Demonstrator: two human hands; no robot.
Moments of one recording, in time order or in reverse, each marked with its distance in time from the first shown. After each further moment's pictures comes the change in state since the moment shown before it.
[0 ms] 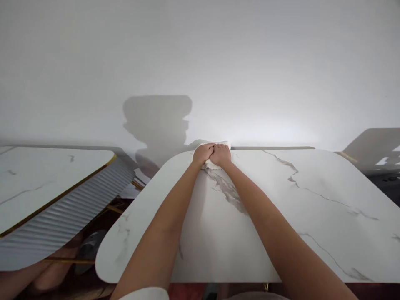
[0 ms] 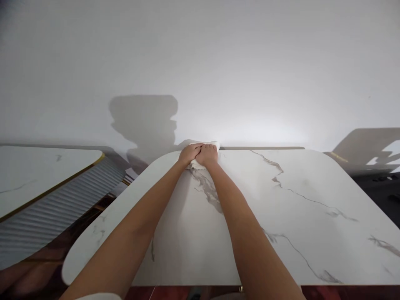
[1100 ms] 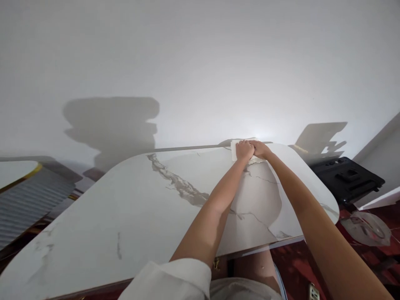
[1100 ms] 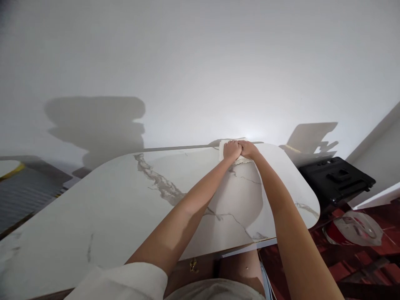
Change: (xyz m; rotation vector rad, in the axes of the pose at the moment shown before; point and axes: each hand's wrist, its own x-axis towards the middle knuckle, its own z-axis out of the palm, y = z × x) left_hand -0.011 0.335 0.123 -0.014 0.052 0.153; right_hand -0.131 0.301 -0.160 -0.051 0.035 -0.133
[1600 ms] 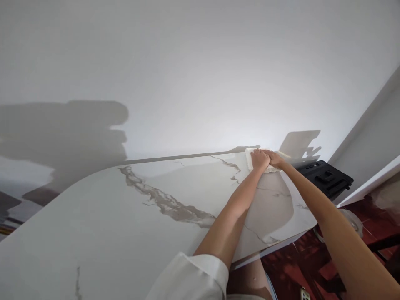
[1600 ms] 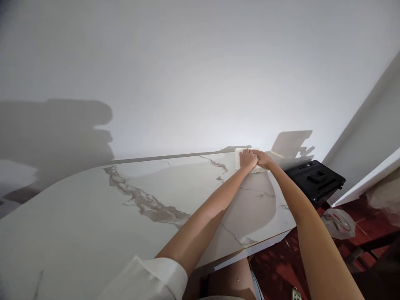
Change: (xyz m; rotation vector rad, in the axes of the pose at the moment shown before) left_hand -0.014 0.119 0.034 -0.172 -0.031 0.126; right_hand -0.099 0.068 -0.067 -0.041 0.027 0.100
